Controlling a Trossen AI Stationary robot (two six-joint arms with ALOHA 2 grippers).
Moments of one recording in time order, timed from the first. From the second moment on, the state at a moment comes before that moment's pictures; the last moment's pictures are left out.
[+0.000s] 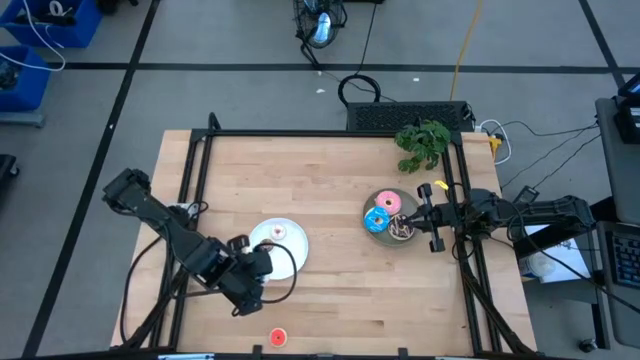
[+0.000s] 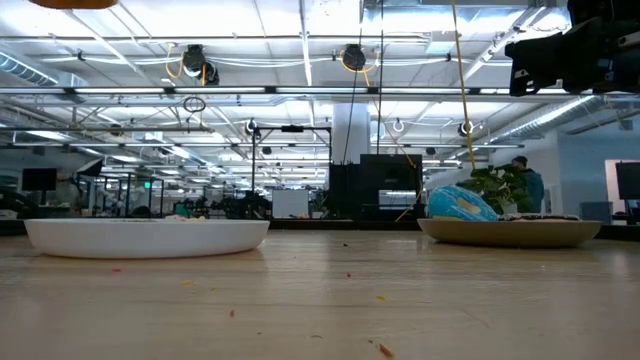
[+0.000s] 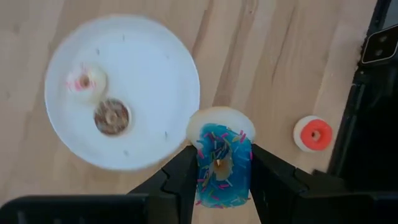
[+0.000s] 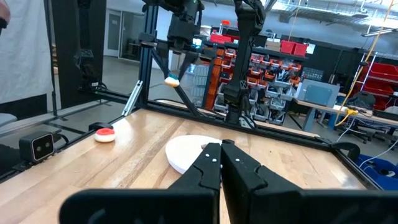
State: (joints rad) left arm -0.64 1.58 1.46 -1.16 -0.22 -0.92; right arm 0.01 0.25 0.06 0.26 -0.18 -0.15
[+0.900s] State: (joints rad) left arm -0.15 1.86 1.46 -1.09 -0.13 -0.20; right arm 0.01 0.26 0.06 0.27 -0.18 -0.17
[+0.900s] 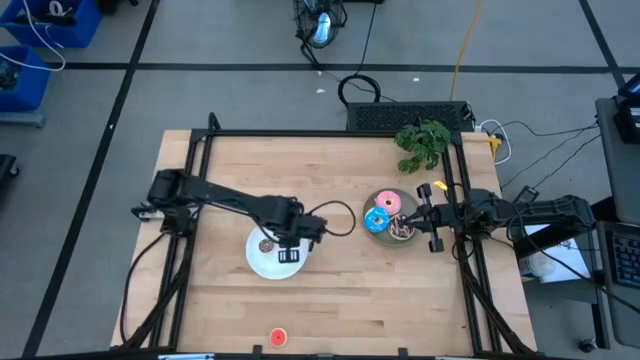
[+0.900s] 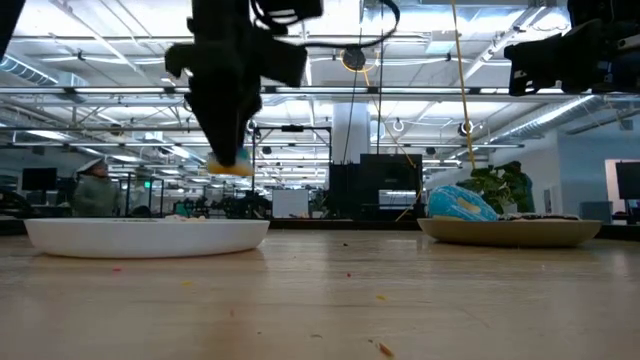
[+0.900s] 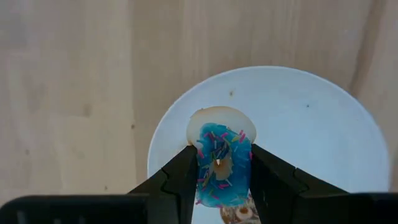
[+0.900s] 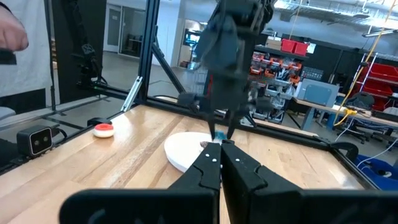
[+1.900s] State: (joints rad) left arm -0.15 1.99 1.38 -0.93 -0.10 -0.21; right arm 0.01 0.26 0.06 0.27 -0.18 -0.19
